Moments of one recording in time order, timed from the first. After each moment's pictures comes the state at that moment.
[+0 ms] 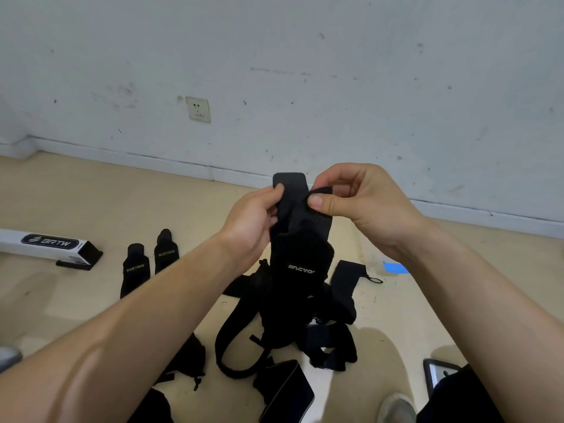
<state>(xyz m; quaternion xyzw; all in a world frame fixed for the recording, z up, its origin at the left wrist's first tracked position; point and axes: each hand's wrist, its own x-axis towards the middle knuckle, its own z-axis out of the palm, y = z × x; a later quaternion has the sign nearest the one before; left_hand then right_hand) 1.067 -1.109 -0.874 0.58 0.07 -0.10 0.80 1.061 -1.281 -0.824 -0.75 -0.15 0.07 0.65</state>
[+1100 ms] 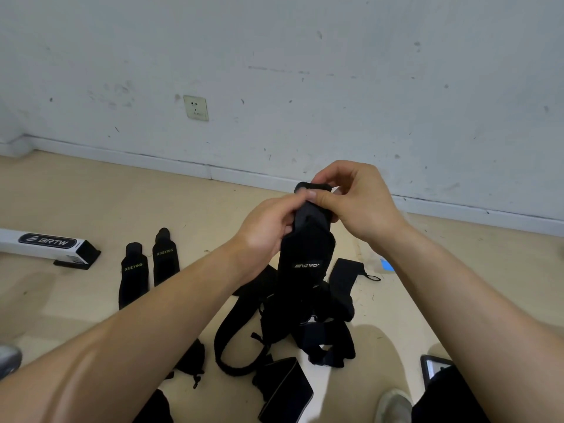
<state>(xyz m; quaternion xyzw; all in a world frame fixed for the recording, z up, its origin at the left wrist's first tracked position) 1.058 -1.119 -0.878 0.61 -0.04 -0.18 0.77 1.082 -1.276 -0.849 -0.82 -0.09 -0.04 0.56</state>
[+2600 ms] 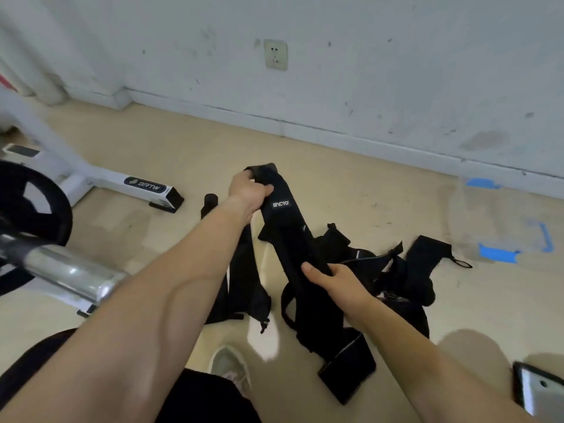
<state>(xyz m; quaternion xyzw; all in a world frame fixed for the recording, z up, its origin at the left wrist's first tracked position) 1.125 -0.949 -0.992 0.72 0.32 0.02 0.62 1.020 -1.172 -1.041 -0.66 0.05 0.37 0.65</state>
